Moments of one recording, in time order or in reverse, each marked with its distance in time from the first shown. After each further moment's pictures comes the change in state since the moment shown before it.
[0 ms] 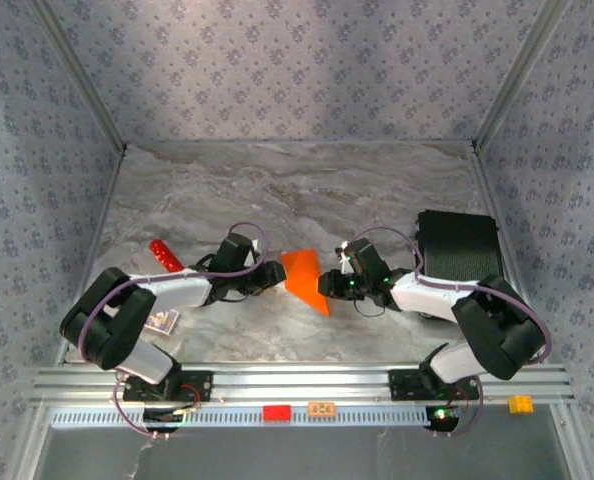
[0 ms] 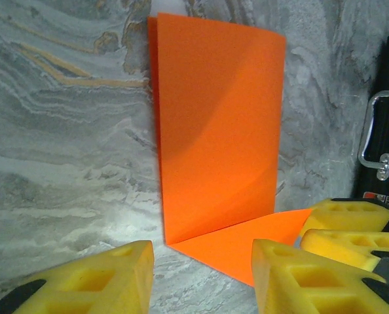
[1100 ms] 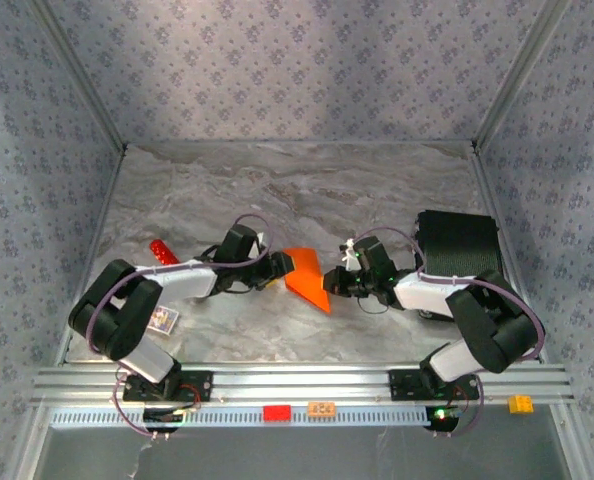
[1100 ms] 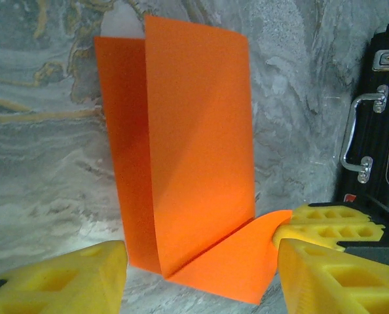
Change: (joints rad) left arm 0.010 0.065 0.096 -0.026 0.048 -0.006; right arm -0.082 0.035 -0.043 0.132 -0.134 -0.006
